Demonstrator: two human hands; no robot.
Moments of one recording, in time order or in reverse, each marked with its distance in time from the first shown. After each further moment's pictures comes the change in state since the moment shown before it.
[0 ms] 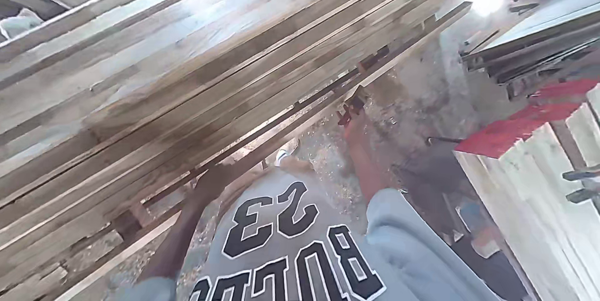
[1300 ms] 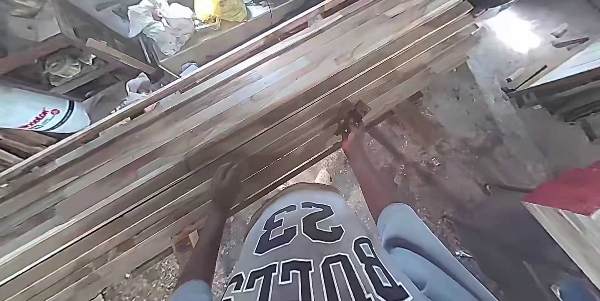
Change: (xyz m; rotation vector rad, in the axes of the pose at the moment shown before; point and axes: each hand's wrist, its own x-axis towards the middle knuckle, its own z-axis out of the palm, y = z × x) left_hand 0.003 -0.083 -0.097 -0.066 1.144 0.271; right_hand -0.039 -0.020 0.190 0.239 -0.103 -0.006
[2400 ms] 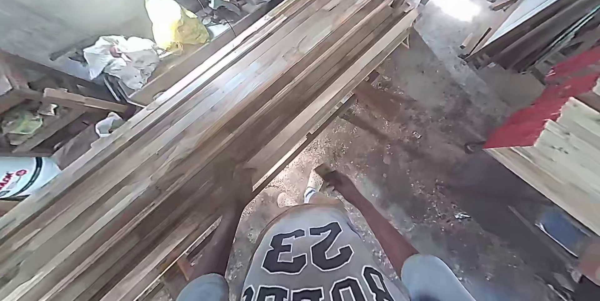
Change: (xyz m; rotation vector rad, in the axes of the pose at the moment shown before) left_hand -0.002 0.088 0.058 0.150 -0.220 0.178; right_hand -0.113 0.047 -0.235 -0.809 -0.585 0.178
